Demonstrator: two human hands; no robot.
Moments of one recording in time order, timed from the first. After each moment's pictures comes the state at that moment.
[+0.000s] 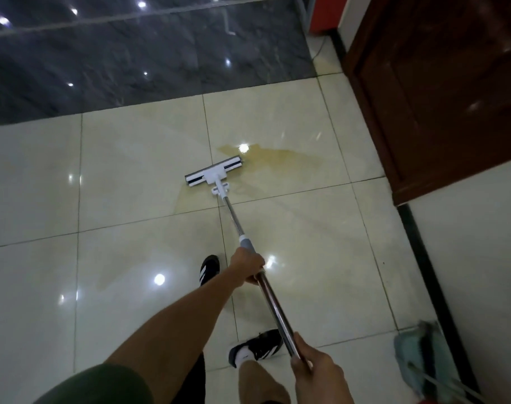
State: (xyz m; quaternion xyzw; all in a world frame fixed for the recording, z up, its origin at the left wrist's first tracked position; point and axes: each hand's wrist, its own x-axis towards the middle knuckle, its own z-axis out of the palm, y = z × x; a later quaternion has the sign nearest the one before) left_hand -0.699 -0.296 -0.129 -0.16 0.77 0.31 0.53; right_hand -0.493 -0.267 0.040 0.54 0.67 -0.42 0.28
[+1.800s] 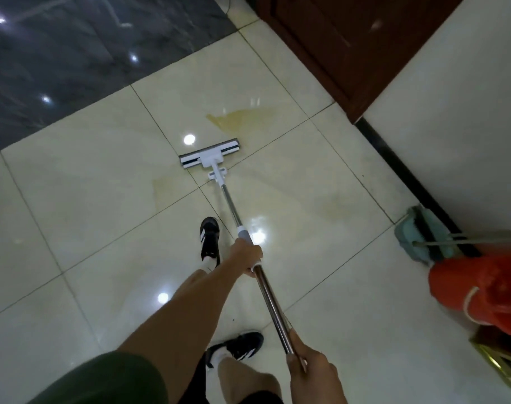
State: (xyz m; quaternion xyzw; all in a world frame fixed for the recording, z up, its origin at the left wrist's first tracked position) left_hand -0.675 -0.448 -0.165 0.02 0.77 0.18 0.61; right_hand -0.475 -0.527 0.015 0.68 0.54 -0.45 0.21
